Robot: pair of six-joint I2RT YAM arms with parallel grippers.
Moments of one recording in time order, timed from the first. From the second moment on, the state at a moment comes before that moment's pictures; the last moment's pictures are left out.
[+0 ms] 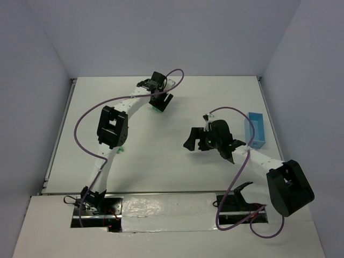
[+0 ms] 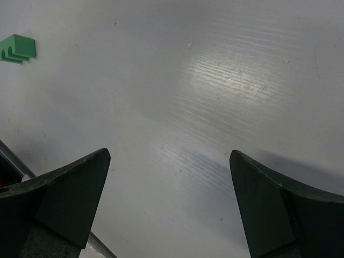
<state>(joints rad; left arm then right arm) -0.42 2.43 2.16 -0.72 0.00 0.18 0.44 1.23 0.51 0.08 -0.29 0.46</state>
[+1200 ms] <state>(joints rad) -0.42 2.42 2.16 -0.69 -0.05 0.14 0.45 1.24 0.52 0.07 -0.29 0.46</state>
